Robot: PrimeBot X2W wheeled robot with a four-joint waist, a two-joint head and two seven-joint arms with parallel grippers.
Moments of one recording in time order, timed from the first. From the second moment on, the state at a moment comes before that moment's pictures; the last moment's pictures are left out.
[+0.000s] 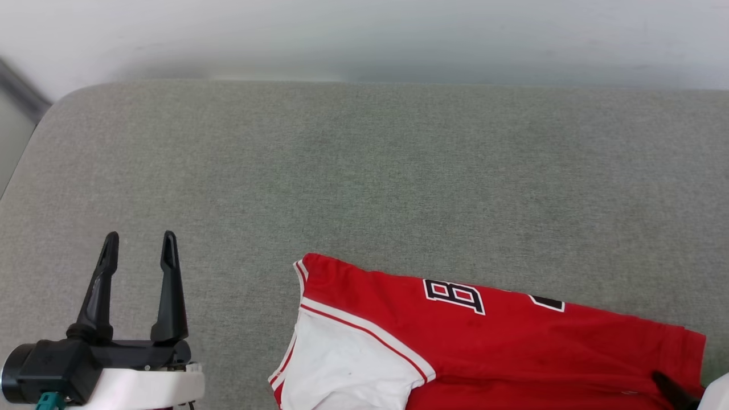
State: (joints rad) left arm 0.07 0.21 0.01 -0.26 -0.26 0.01 -0.26; right arm 0.09 -0.21 -0.33 0.08 0.49 0.13 0.70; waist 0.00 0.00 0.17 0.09
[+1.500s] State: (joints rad) left arm 0.07 0.08 0.09 -0.23 -0.16 -0.13 -0.26; right arm 0.05 -0.15 -0.29 0.18 0.42 0.13 0.65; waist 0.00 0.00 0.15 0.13
